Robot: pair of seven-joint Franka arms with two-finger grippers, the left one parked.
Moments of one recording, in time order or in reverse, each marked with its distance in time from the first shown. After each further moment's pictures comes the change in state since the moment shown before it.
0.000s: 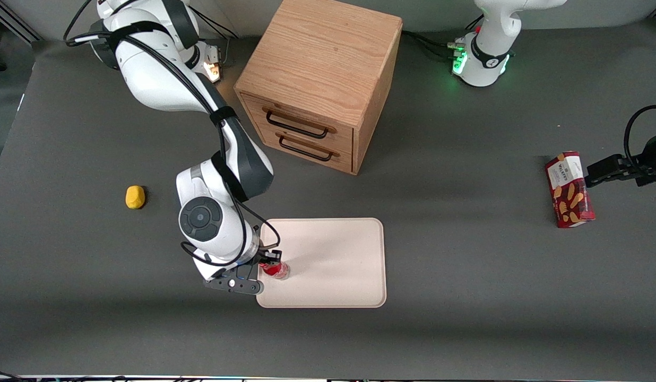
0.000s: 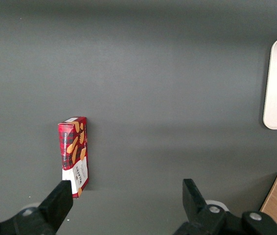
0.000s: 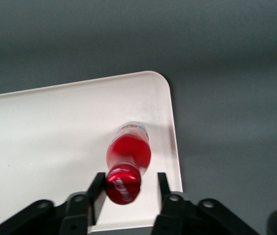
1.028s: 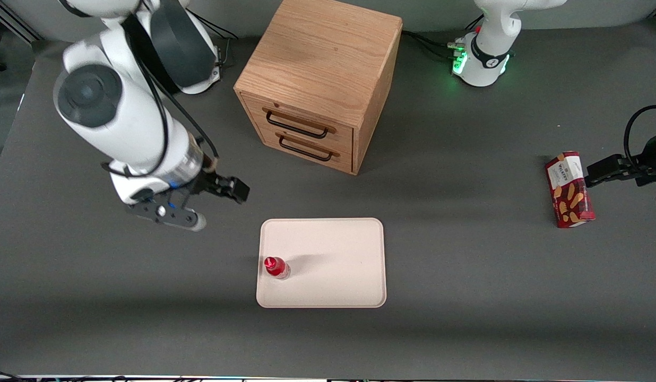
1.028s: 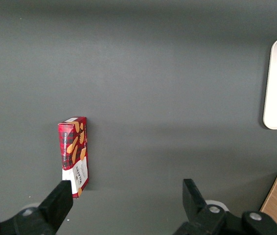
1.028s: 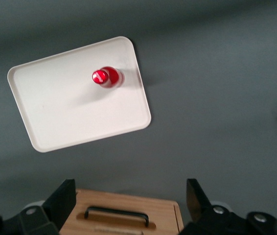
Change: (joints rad) arm 0.009 -0.389 0.003 0.017 0.001 -0.489 0.131
